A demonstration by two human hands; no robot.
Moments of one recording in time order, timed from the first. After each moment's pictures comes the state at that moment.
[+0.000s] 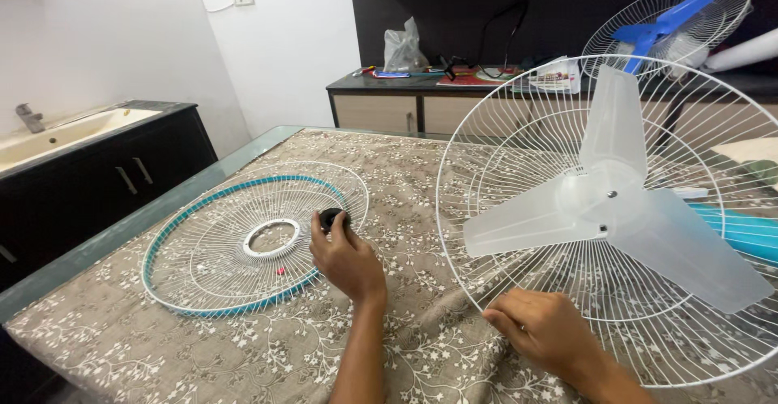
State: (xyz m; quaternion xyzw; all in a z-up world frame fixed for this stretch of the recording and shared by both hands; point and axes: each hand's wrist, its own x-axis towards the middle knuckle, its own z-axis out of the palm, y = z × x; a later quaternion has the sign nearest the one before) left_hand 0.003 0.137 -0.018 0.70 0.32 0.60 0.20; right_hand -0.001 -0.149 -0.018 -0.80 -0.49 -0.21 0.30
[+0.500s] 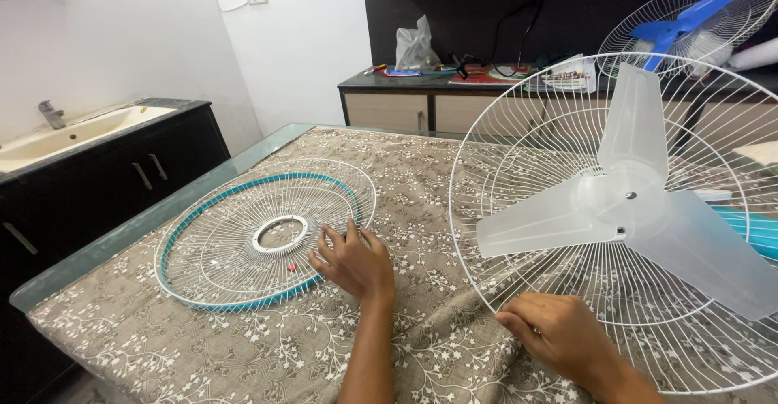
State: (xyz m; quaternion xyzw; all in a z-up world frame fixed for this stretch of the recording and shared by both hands) left_hand 0.012 0.154 -0.035 0.77 0.42 0.48 0.06; right_hand 0.009 -0.152 -0.031 -0.79 -0.49 -0.19 0.30
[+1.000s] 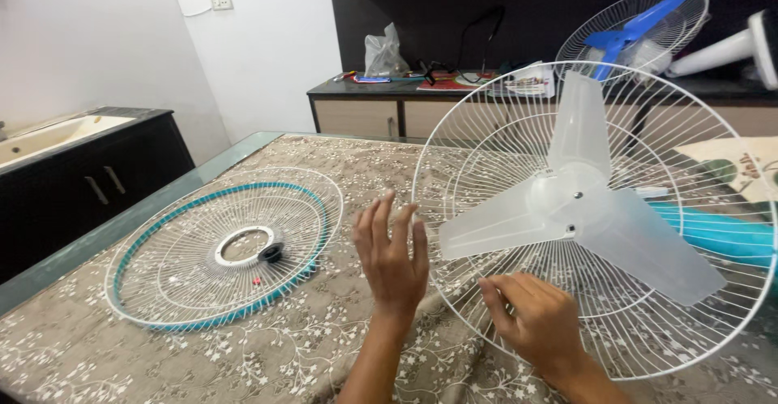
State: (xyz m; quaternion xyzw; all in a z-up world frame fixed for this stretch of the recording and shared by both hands) left_hand -0.001 0.055 0.005 0.75 -0.01 0.64 0.17; right_hand -0.009 -0.153 -0.005 -0.76 -0.39 -0.44 0.30
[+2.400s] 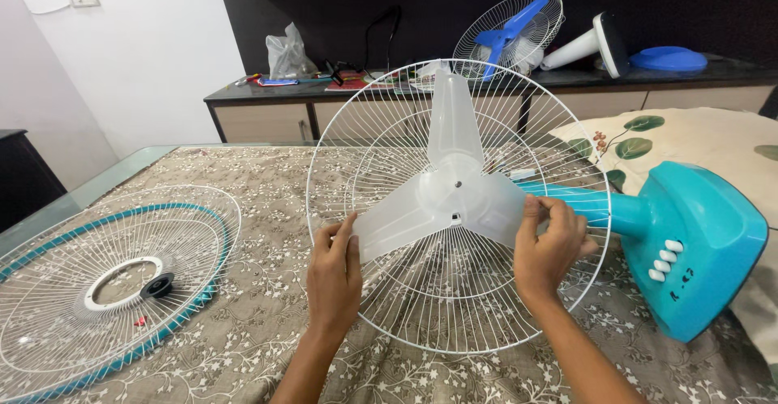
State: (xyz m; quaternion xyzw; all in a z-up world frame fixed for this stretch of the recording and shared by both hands) left_hand -0.002 0.009 0.005 0.83 -0.06 0.43 0.35; right_hand 0.064 -0.271 0.000 -0.76 0.03 -0.57 0.33
